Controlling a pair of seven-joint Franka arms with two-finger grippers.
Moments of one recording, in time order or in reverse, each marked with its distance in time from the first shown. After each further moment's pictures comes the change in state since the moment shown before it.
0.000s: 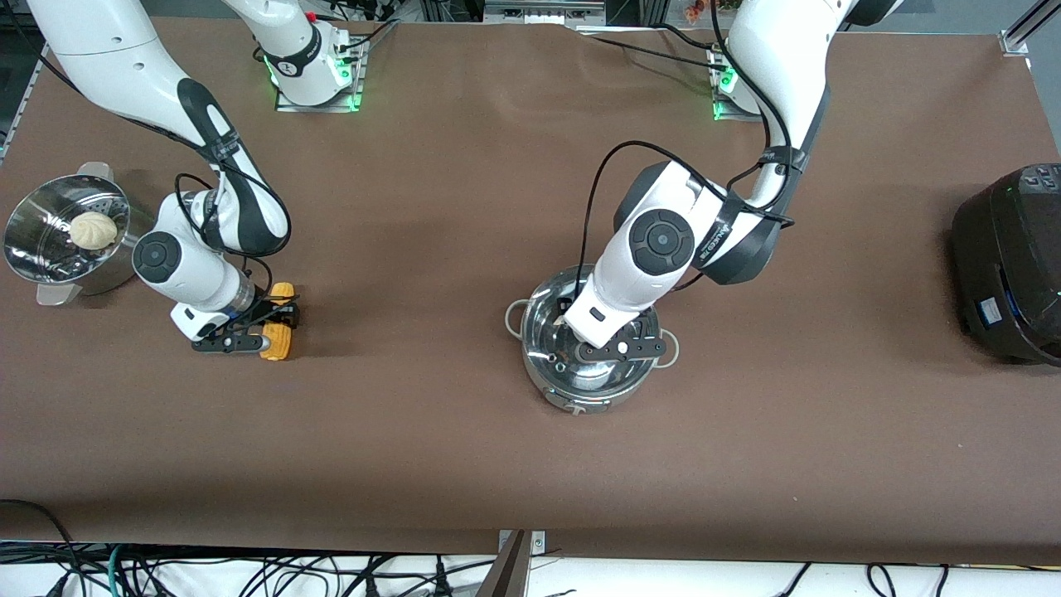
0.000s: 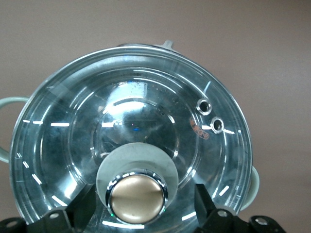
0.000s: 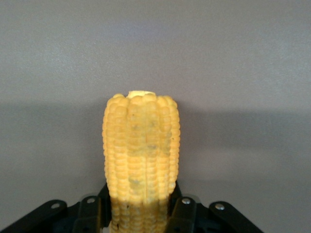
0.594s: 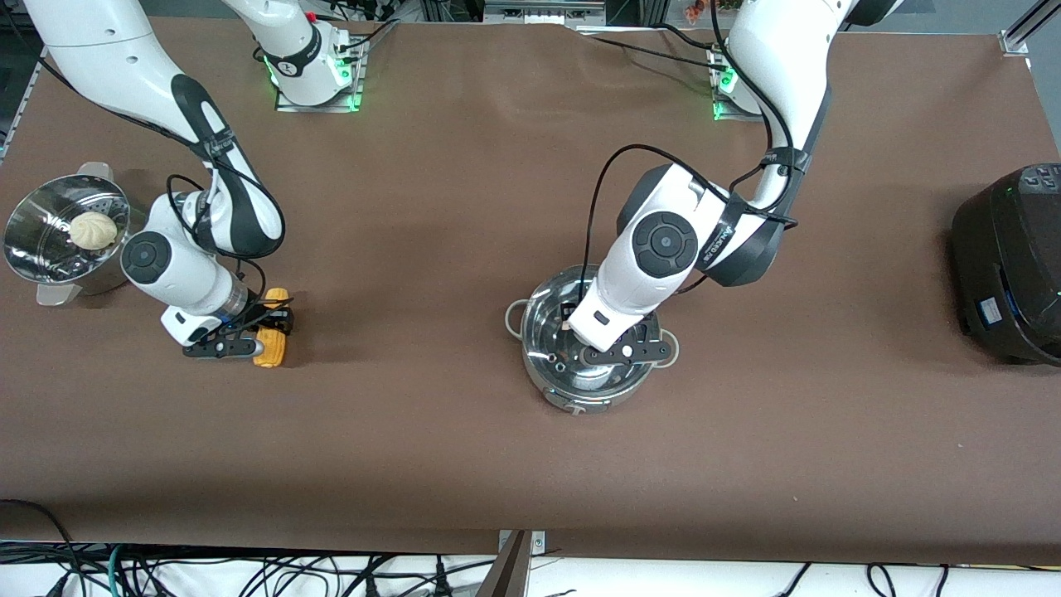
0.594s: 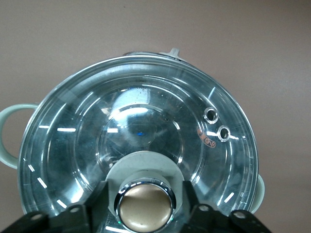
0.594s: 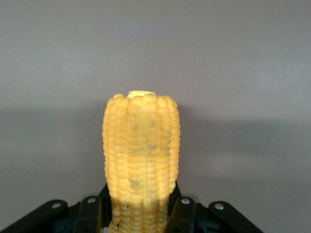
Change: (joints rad) left arm -0.006 0.001 0.016 0.003 0.000 0.003 0.002; right arm 0.000 -0.027 0.000 0.047 0.000 -0.038 -0.035
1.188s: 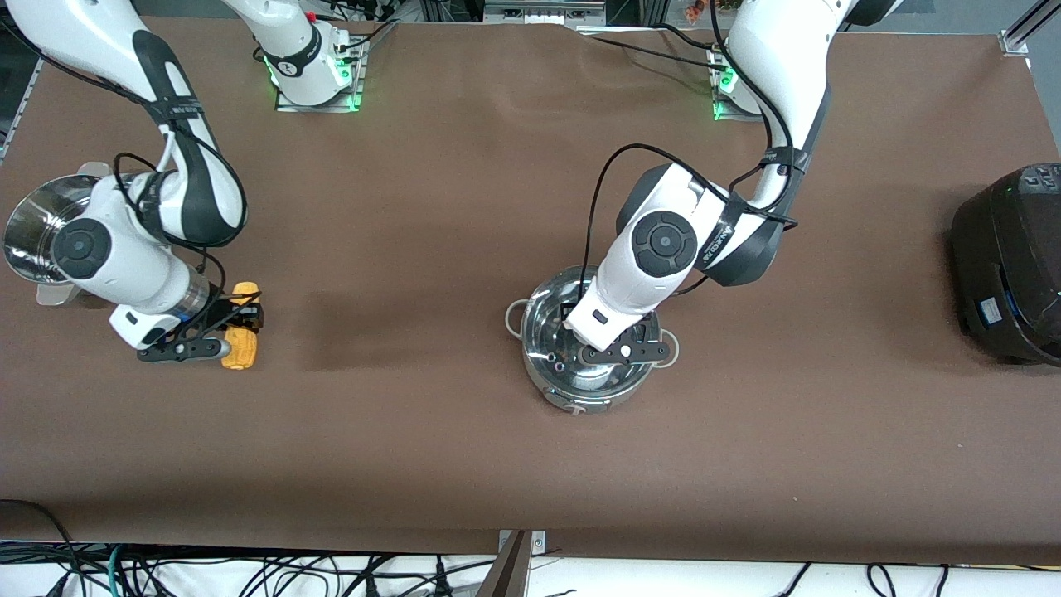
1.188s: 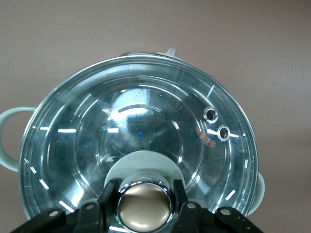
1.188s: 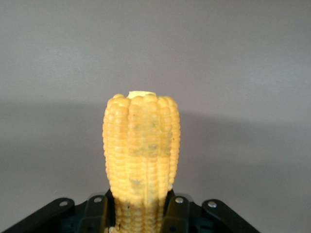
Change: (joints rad) left arm -0.003 0.000 0.003 0.002 0.000 -0.001 0.028; right arm -0.003 -0.101 -0.001 0.145 0.000 -0.297 -0.027
